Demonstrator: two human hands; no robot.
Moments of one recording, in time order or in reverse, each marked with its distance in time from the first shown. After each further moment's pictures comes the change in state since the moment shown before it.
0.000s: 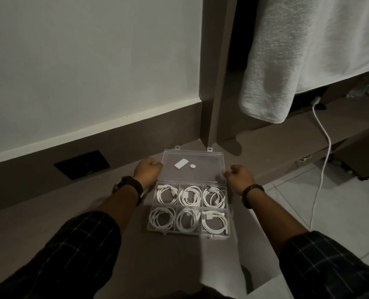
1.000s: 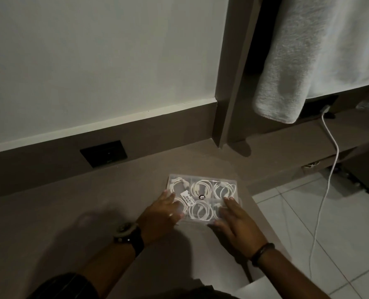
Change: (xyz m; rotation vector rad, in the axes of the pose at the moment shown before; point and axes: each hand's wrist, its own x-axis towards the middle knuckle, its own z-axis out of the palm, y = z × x) left_hand -0.119 -0.085 -0.008 0.820 -0.239 0.610; right_hand -0.121 0.074 0.030 -0.589 -0.178 -0.658
